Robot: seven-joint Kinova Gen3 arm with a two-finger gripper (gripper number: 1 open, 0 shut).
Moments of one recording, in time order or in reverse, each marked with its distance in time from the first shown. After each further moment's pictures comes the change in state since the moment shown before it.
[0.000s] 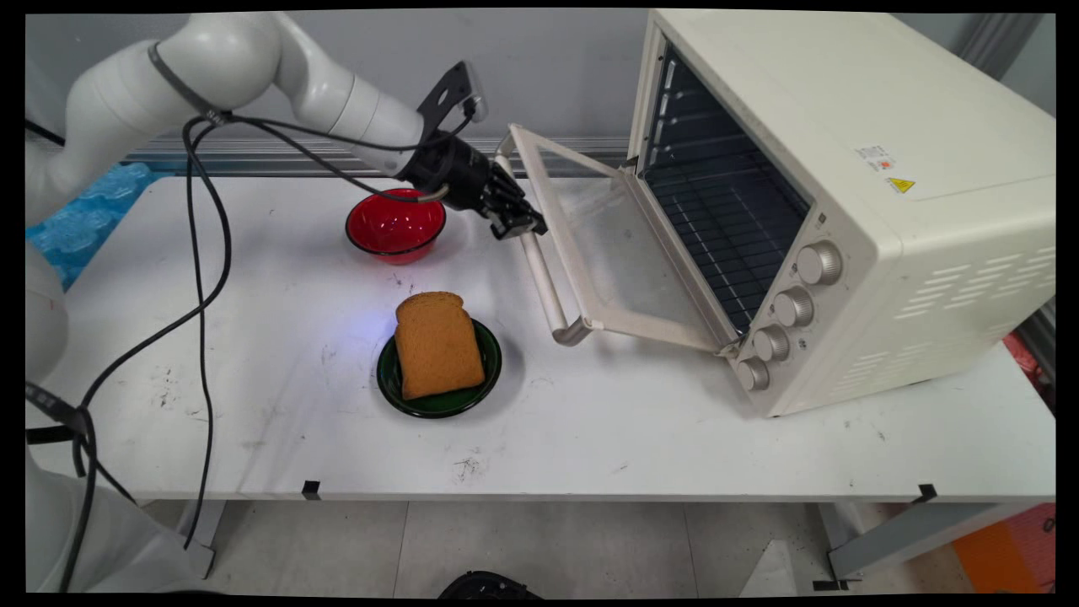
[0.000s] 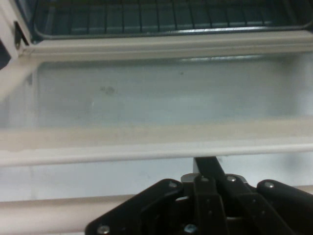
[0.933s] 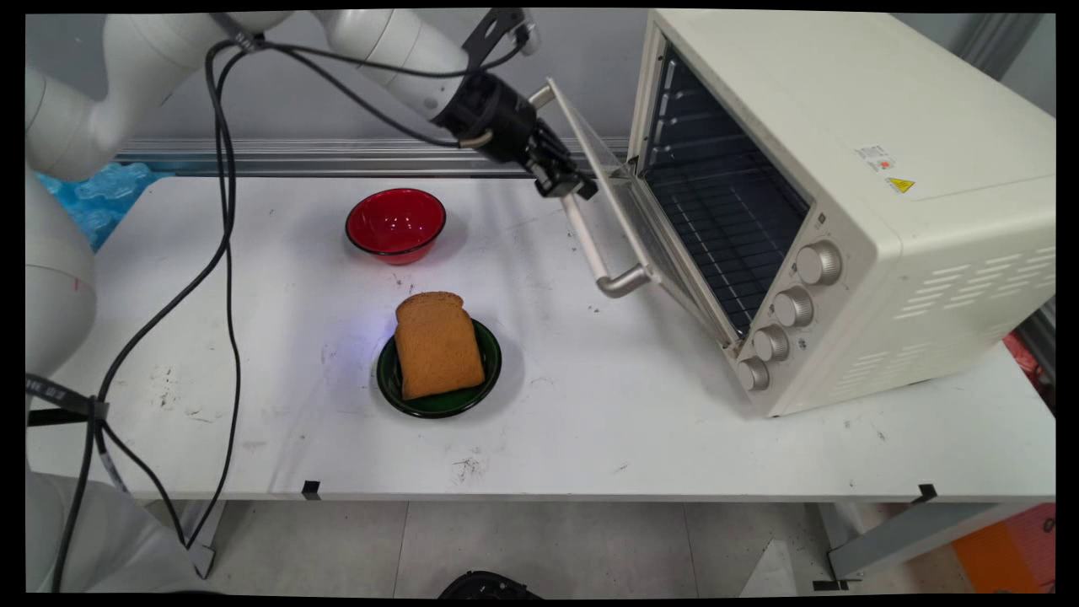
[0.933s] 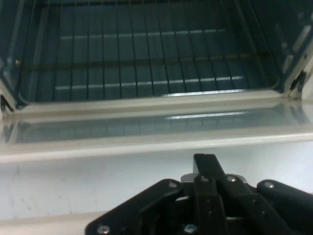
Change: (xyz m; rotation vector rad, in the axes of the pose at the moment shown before) arm 0.084 0.007 -0.008 -0.042 0.002 0.012
